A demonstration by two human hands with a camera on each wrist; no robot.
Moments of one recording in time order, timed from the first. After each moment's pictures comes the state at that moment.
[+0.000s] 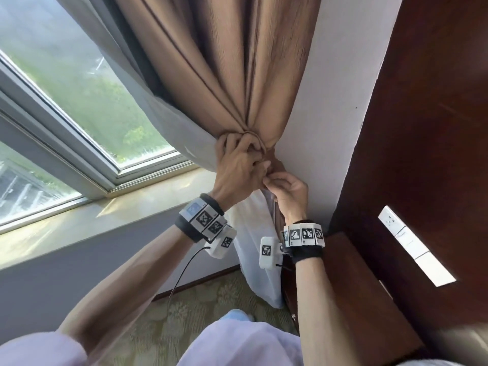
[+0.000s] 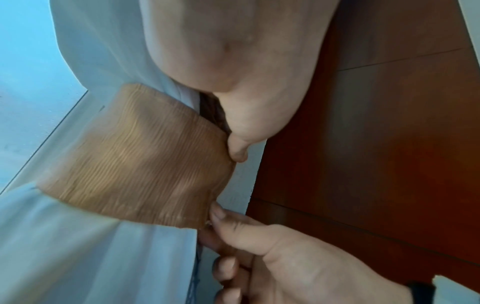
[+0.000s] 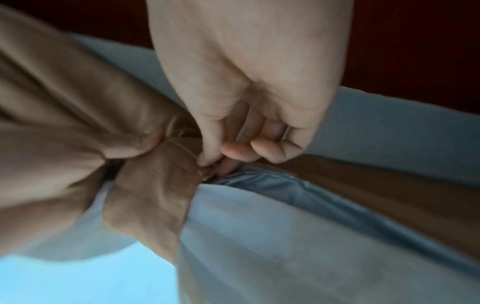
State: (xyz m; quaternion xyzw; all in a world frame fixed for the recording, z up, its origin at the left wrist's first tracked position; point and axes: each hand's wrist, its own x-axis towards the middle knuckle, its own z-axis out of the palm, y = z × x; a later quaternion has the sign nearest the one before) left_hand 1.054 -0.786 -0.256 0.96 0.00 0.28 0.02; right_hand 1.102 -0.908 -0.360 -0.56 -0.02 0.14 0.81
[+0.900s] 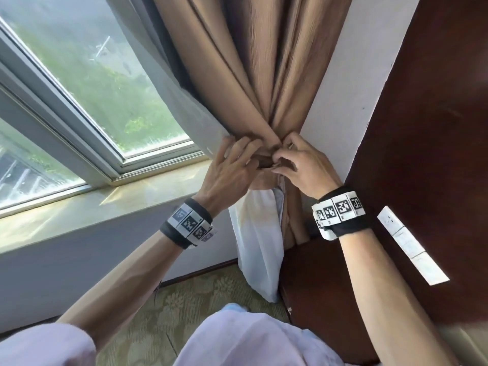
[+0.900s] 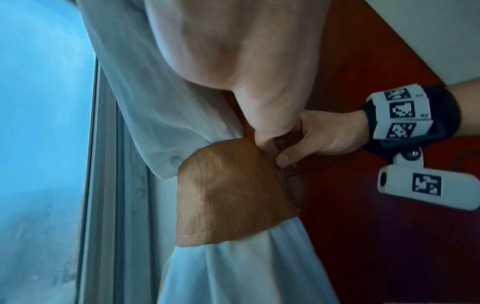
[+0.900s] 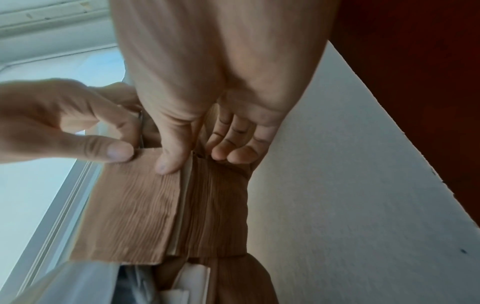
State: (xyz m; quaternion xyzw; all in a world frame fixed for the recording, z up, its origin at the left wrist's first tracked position) left_hand 1.008 -0.756 -0.258 0.92 -0.11 0.32 -0.19; right_hand 1.125 -0.950 -0.271 -0.83 -0.45 -0.09 0.32
